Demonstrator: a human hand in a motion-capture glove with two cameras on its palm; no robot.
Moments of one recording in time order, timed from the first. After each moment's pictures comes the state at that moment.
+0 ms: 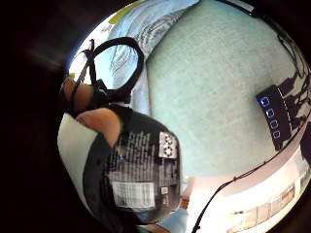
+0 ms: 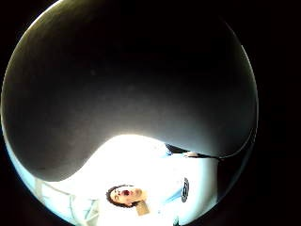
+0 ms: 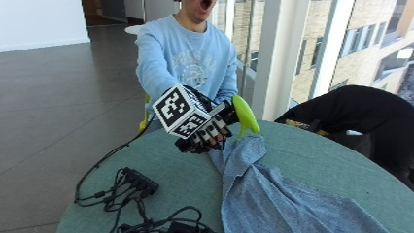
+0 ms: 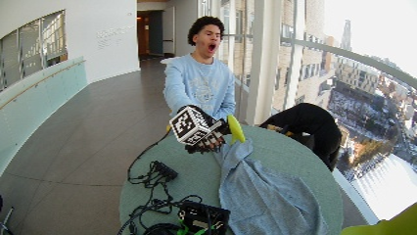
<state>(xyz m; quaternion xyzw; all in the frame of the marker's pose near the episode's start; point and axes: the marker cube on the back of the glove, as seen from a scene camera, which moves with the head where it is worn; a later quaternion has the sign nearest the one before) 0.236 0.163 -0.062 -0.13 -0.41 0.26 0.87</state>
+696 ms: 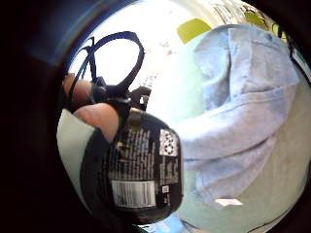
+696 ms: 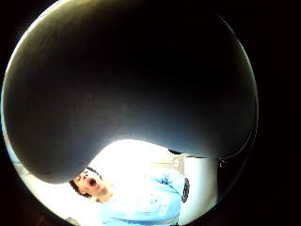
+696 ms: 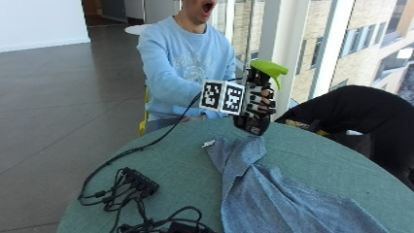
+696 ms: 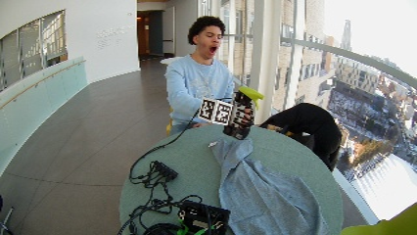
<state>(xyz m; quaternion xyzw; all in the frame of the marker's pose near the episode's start) 0.076 0.113 -0.070 0.15 -0.52 0.06 0.84</state>
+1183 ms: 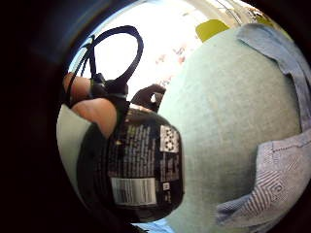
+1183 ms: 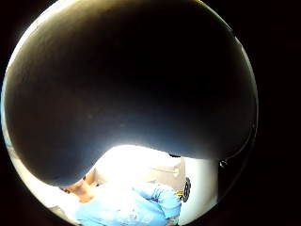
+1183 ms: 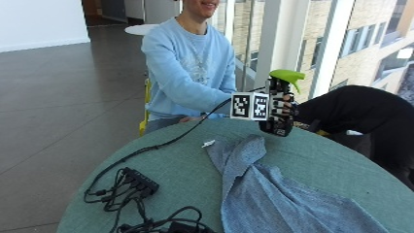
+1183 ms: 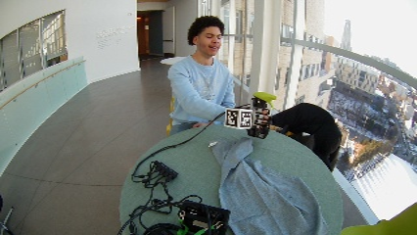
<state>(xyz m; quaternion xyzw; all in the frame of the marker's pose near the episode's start) -0.031 0.071 -0.018 0.18 -0.55 0.01 0.82</state>
